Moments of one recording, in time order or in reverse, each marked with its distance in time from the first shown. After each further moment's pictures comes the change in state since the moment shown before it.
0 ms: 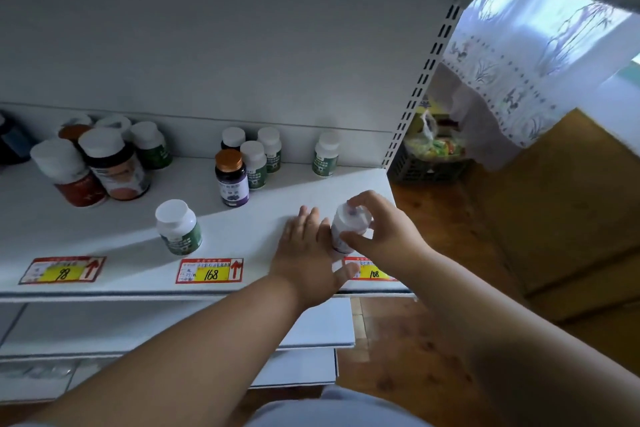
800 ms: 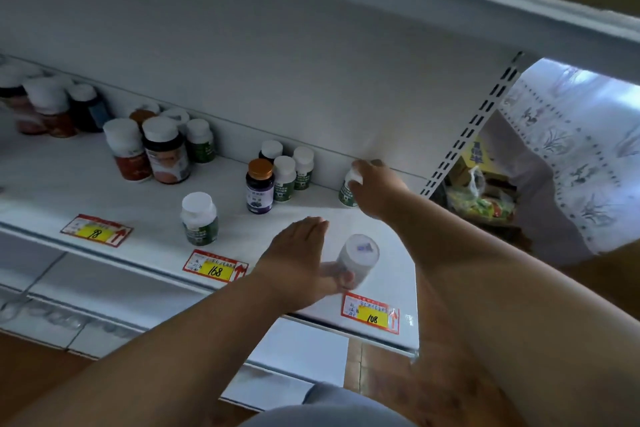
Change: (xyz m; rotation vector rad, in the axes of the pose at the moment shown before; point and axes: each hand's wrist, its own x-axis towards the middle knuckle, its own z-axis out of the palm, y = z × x) left_hand -0.001 -0.007 -0.043 -0.242 0.037 -0.209; right_hand 0.149 -0.021 -0.008 -0.477 -0.228 -0.004
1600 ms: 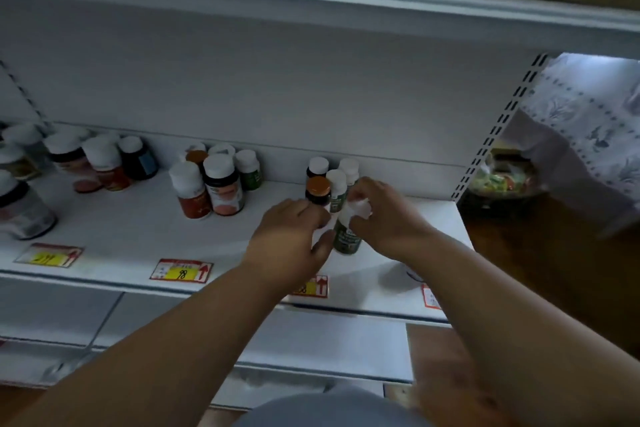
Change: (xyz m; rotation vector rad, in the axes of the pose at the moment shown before) left_hand -0.043 -0.087 -0.106 0.075 0.508 0.350; right_hand -0.078 -0.114 0.017 0.354 0.127 -0.132
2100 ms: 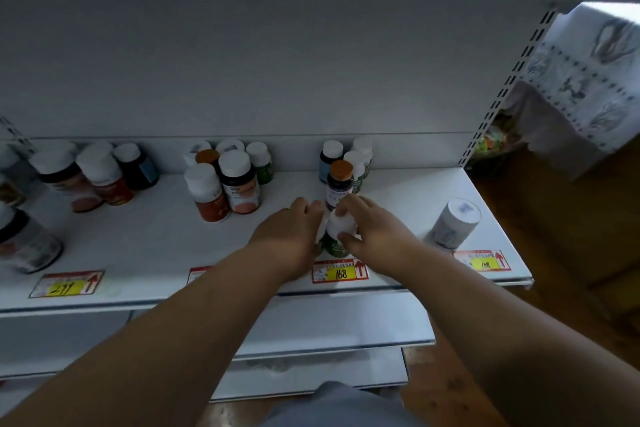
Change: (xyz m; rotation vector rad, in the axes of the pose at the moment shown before) left_hand -0.009 -0.082 0.005 0.139 -0.600 -0.049; right_hand -0.015 -0.040 0.085 -0.053 0.001 0.024
